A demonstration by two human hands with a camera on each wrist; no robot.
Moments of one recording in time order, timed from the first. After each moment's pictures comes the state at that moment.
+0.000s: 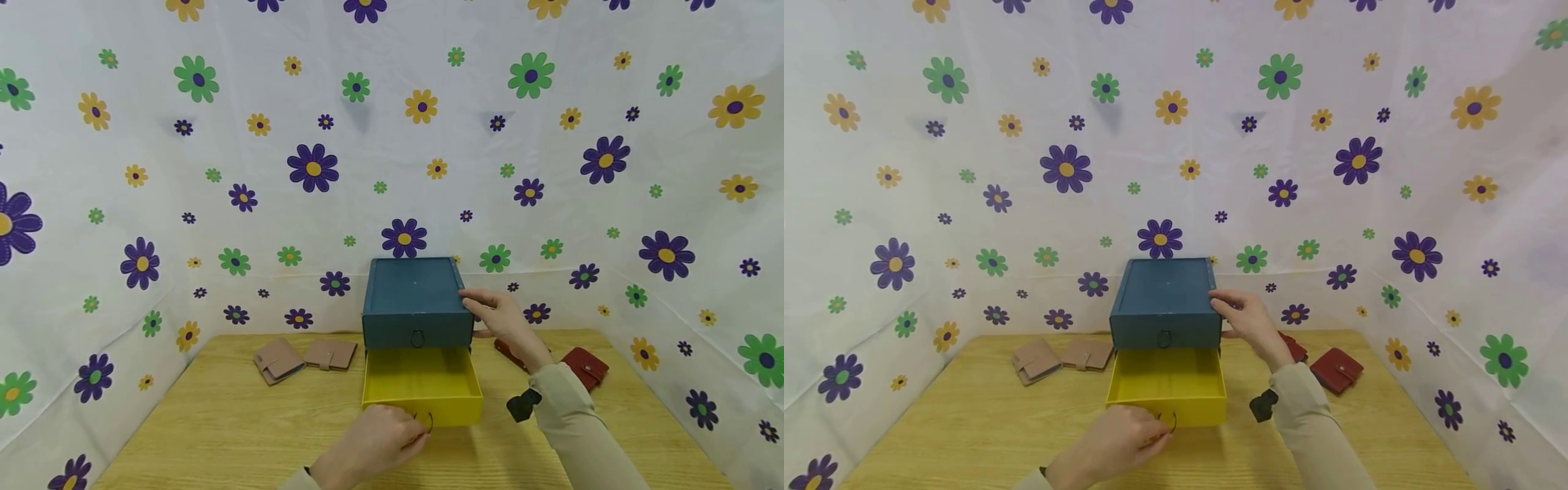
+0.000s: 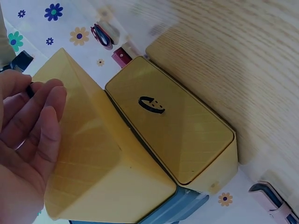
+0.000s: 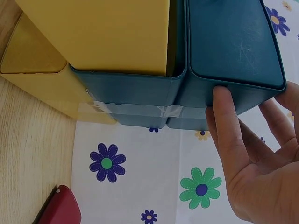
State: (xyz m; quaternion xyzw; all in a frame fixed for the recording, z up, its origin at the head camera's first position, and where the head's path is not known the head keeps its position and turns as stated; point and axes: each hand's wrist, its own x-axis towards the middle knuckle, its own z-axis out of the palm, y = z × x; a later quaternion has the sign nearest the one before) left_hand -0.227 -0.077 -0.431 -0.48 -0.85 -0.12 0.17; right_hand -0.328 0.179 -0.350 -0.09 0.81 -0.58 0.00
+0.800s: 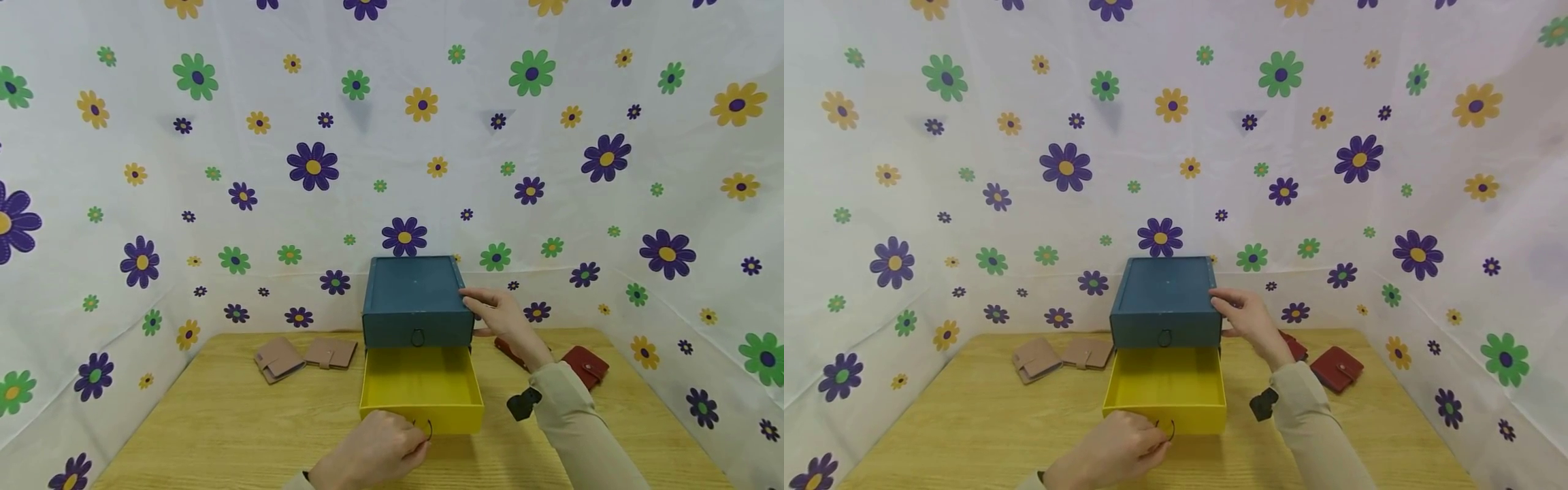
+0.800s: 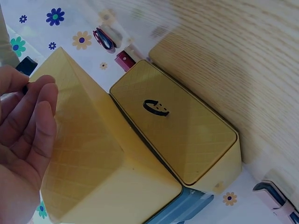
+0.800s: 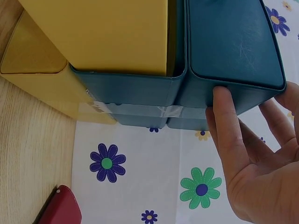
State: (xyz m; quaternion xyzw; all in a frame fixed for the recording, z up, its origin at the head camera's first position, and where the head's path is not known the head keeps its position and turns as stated) left_hand -0.217 -0.077 -0.434 -0.52 -0.82 -0.10 0.21; right_hand -0.328 0.180 -0.349 -0.10 0.81 -0.58 0.00
